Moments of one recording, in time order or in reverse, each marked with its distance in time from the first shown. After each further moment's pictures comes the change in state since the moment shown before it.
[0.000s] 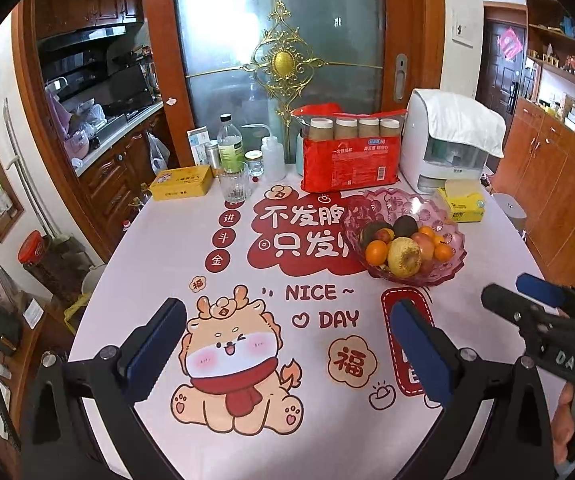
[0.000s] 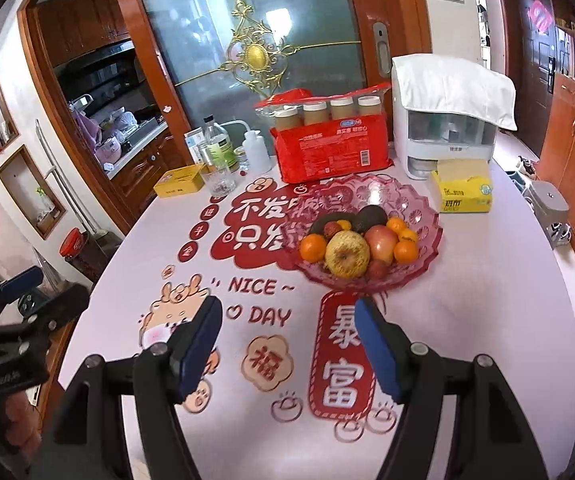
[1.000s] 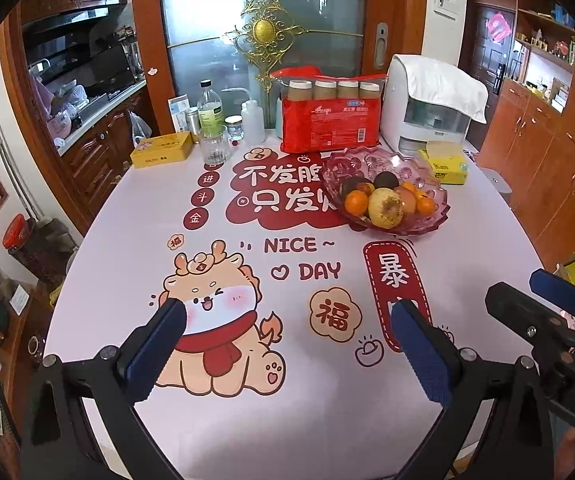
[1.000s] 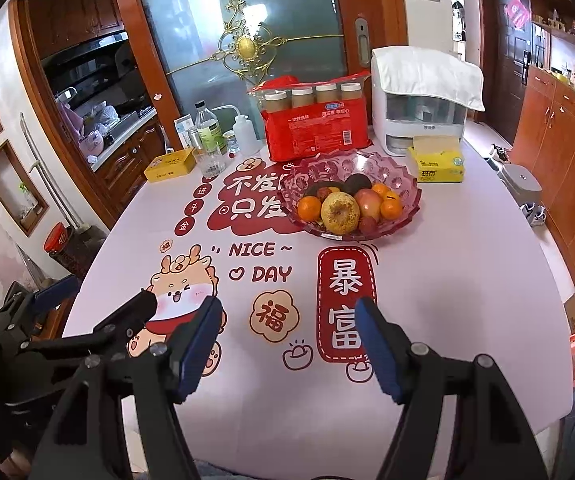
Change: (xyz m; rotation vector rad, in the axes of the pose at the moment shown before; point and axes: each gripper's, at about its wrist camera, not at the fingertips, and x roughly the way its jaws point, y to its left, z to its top) left arm 0.008 -0.016 -0.052 0.013 0.088 -0.071; right arm -0.031 0.029 -0.050 0.025 0.019 -0.100
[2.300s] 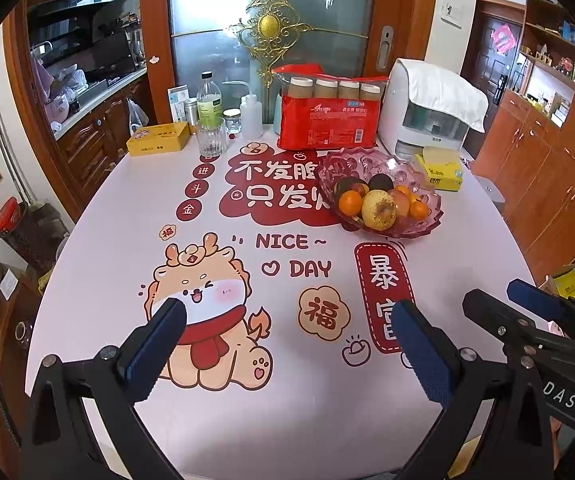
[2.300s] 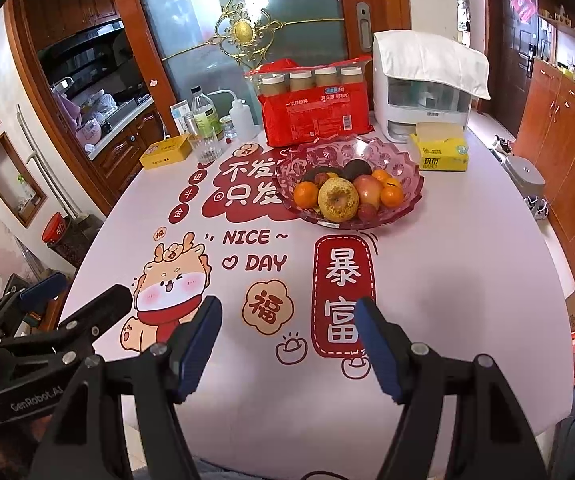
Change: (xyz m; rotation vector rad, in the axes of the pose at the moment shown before) left arm 0.000 0.001 -0.002 -0.055 0.012 -0.030; right arm 0.017 -0.006 -0.001 -0.010 0.045 0.002
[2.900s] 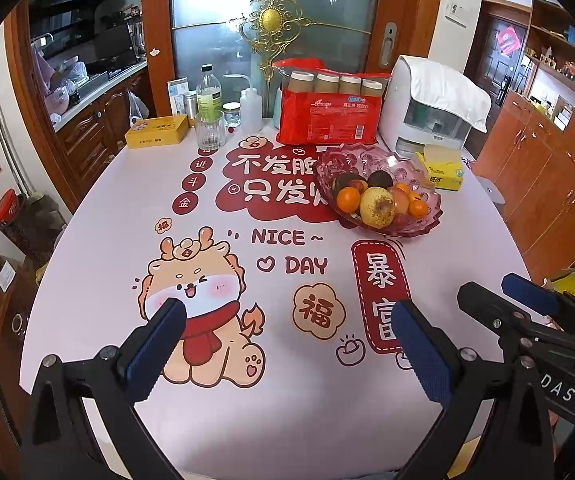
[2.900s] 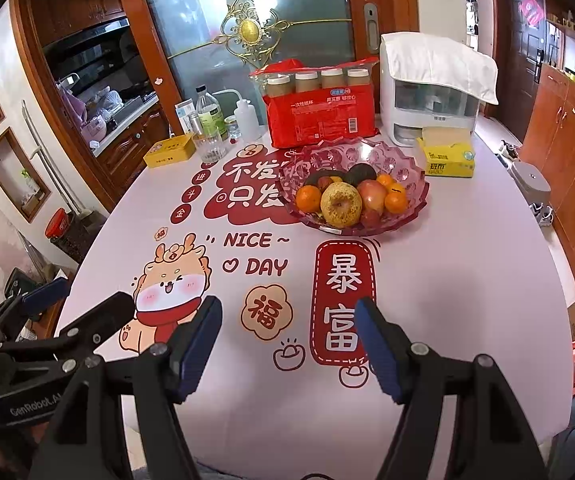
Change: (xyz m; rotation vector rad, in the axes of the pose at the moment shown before) left arm 0.004 -0.010 0.002 -0.030 0.024 0.002; right arm 0.007 -0.006 0.007 -0.023 0.008 0.020
